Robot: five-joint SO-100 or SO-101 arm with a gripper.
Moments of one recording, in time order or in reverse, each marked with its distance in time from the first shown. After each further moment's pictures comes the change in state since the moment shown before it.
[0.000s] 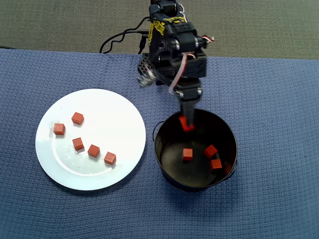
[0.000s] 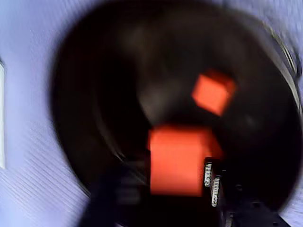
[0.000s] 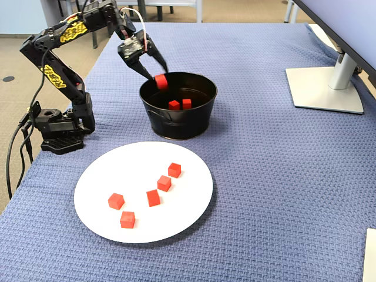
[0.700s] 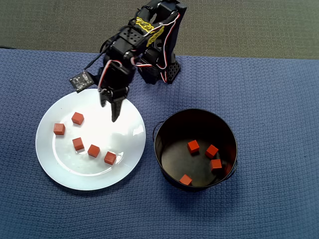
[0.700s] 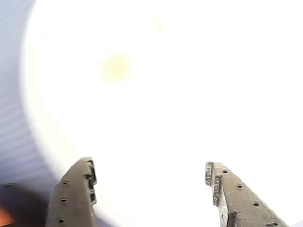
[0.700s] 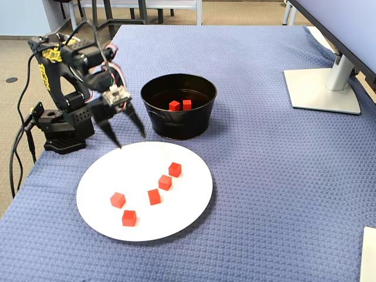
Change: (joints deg) arm 56.9 -3.3 15.3 -11.2 -72.2
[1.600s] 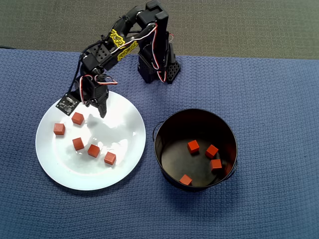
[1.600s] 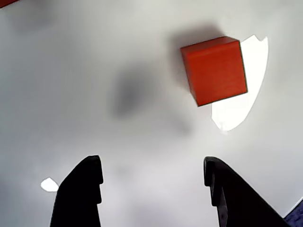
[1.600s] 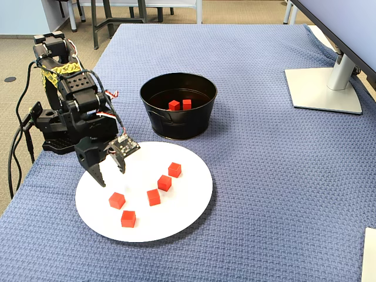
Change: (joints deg) arm 13.7 -25.0 -2.8 -10.5 -33.4
